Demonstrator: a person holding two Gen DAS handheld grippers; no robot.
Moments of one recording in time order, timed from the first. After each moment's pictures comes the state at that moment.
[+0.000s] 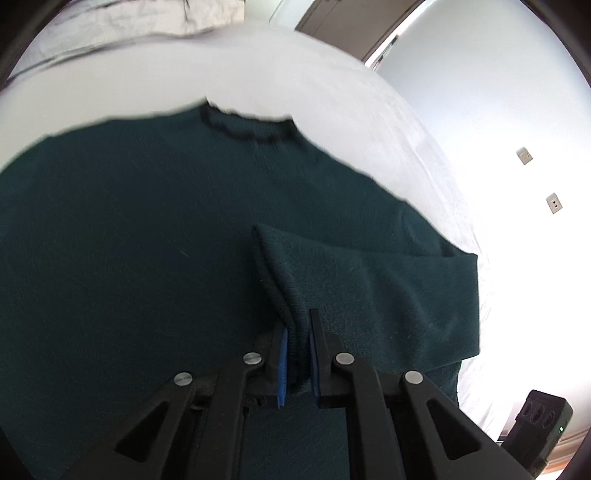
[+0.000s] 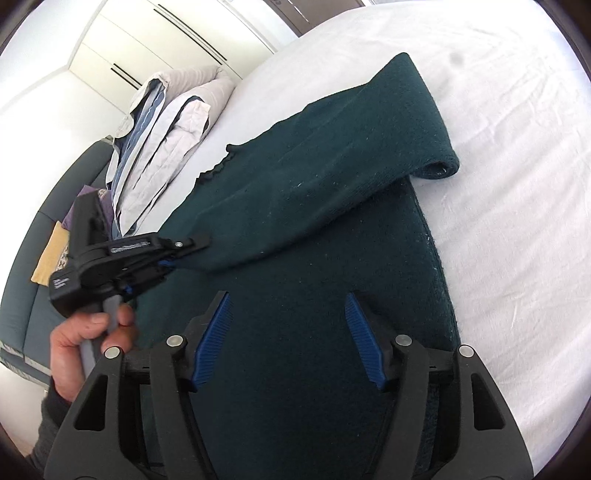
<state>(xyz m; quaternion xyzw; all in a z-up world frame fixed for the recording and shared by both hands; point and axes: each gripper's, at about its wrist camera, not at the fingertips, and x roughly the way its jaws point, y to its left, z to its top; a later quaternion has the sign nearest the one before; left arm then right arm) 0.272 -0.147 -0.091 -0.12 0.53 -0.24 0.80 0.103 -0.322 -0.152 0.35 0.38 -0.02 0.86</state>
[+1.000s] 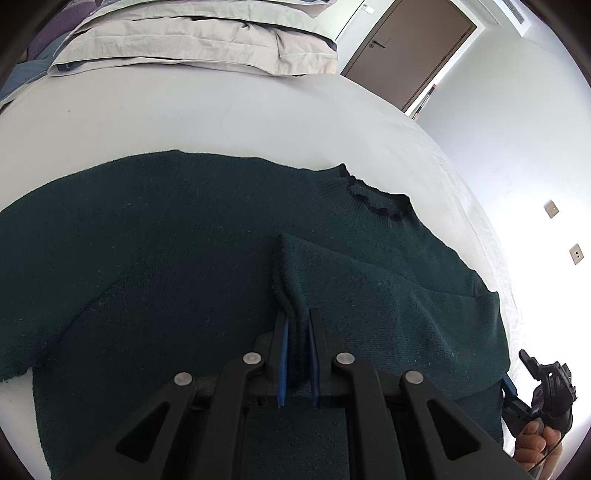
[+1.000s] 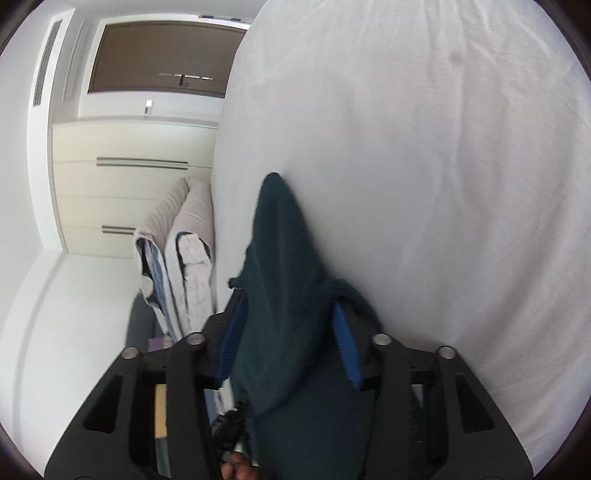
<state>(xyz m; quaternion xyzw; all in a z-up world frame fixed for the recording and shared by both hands) 0.293 -0.042 -0.111 -0.16 0.48 -0.17 0.85 0.138 -0.441 -0.194 0.62 0.25 -0.07 0.74</state>
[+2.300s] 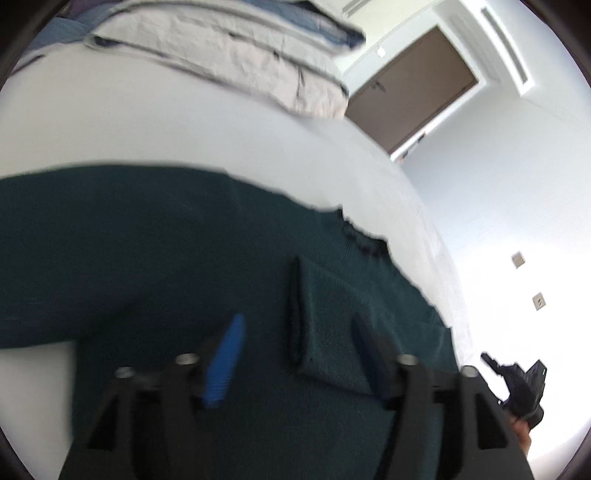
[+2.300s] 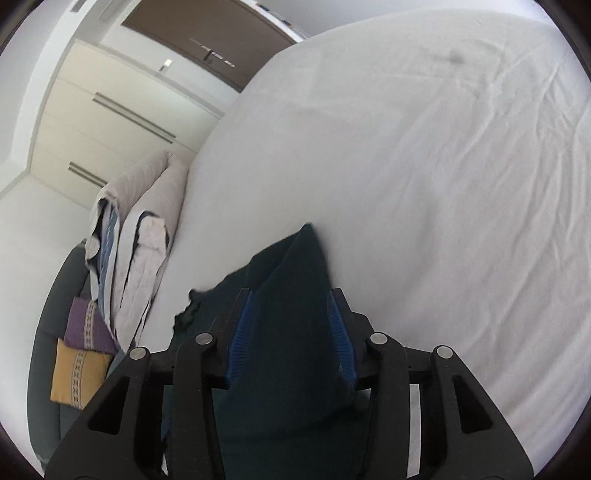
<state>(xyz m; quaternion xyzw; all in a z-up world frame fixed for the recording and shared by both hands) 0.268 0.017 -0.090 -0.28 0.41 -0.19 0.85 0.186 -0.434 -0.128 0.45 0.30 -0.10 0.84</state>
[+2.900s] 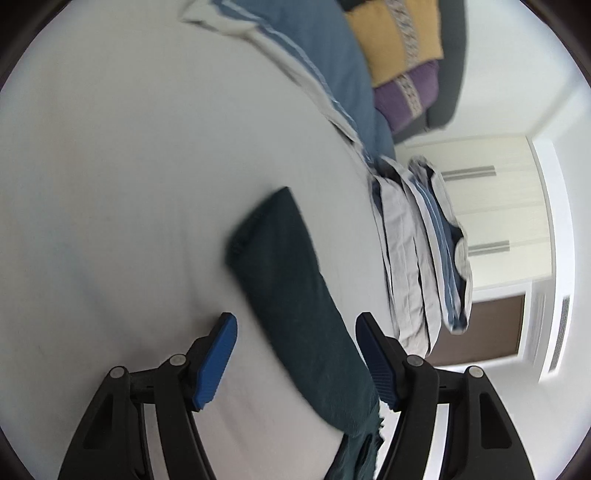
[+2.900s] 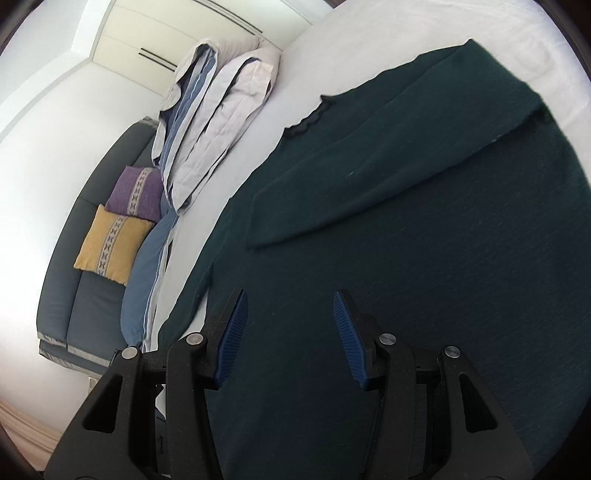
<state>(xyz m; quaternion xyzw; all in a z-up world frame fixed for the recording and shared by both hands) 0.111 0.365 -0.146 -0.63 0.26 0.09 0.73 0.142 -0.201 -0.131 0.39 0.40 0.09 0.83</state>
